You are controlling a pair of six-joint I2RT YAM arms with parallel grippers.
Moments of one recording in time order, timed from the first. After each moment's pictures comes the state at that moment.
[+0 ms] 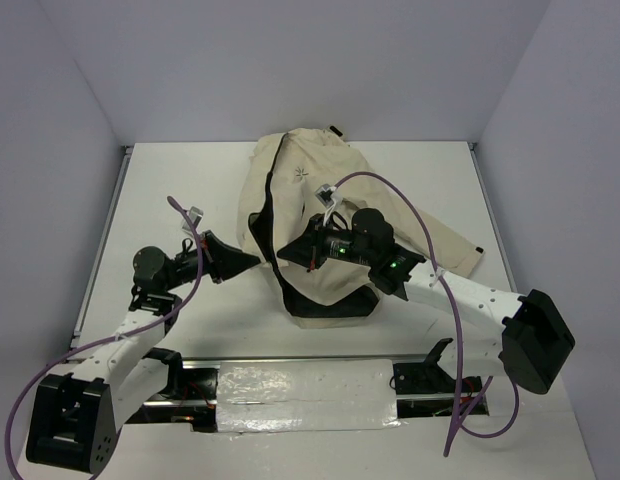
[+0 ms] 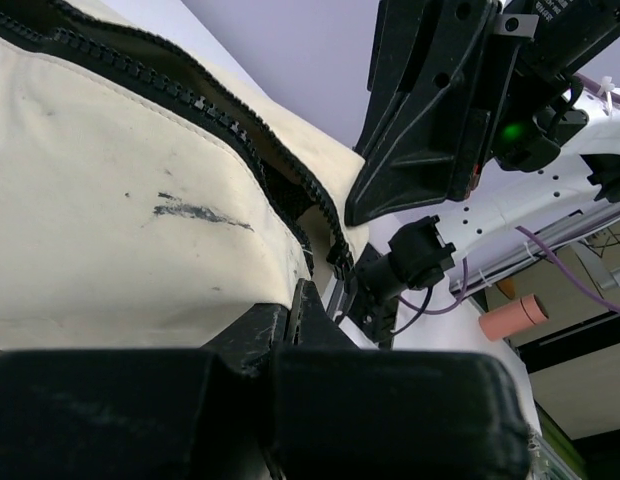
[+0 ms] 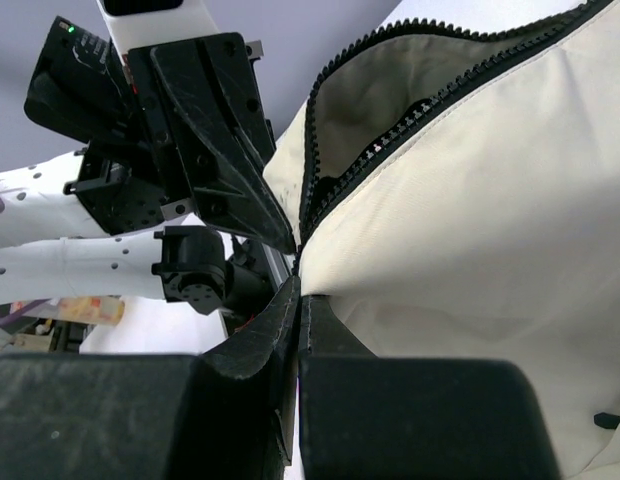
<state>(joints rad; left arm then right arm) -0.13 0.91 0.30 0.78 0.97 -0.86 0.79 1.25 0.79 0.35 -0.43 0.65</state>
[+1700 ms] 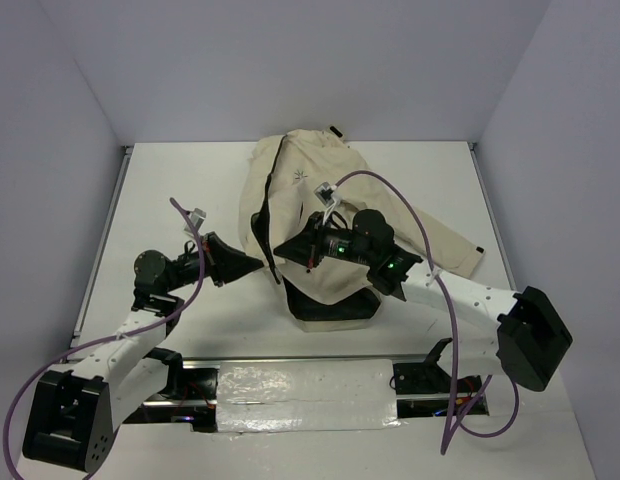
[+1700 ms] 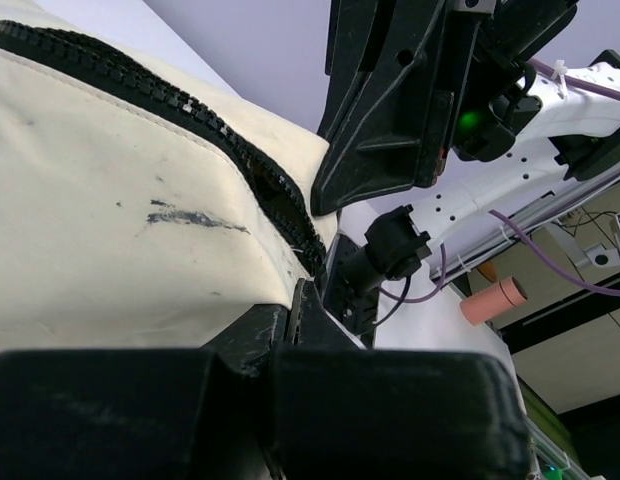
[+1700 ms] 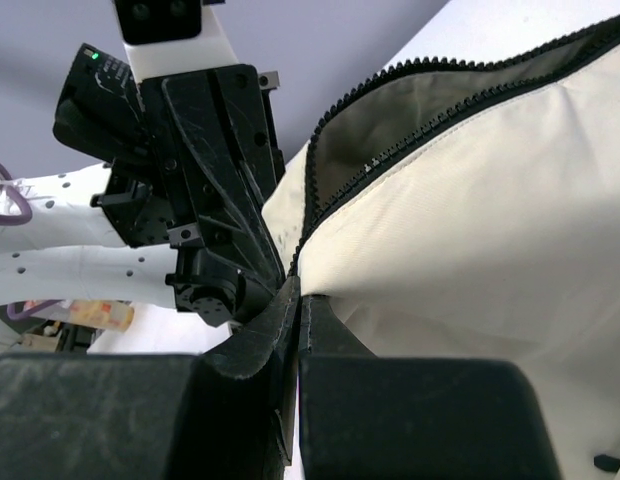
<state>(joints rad) -0.17 0.91 0.29 0.88 0.99 -0.92 0.79 1.27 0.78 0.45 -0.45 0.67</state>
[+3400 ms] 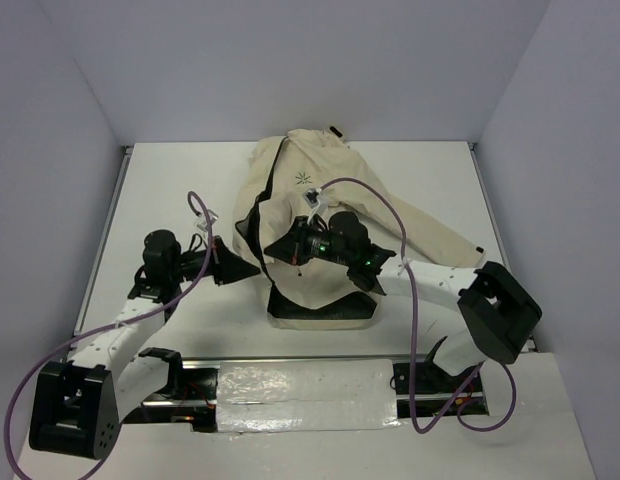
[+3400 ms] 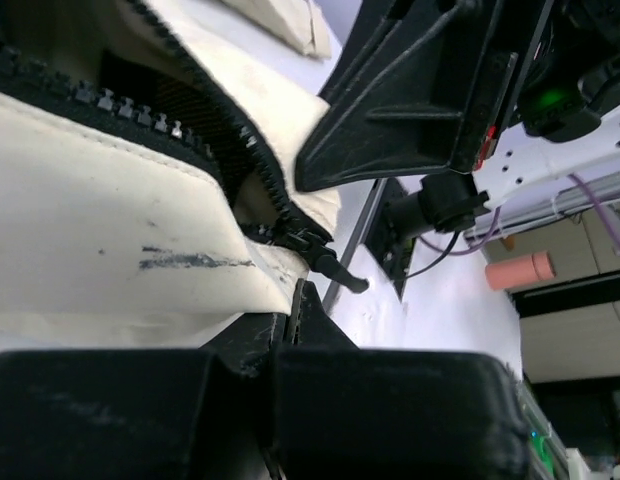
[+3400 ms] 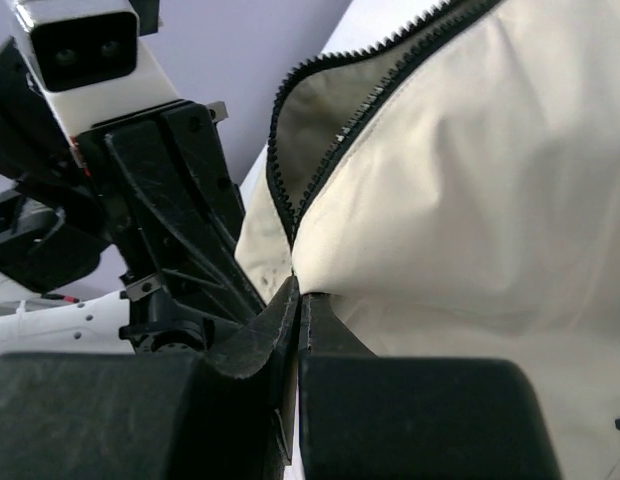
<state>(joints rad) -0.11 0.98 0.39 0.37 1.06 -0.63 0.81 1.47 0.80 0.53 -0.31 0.79</state>
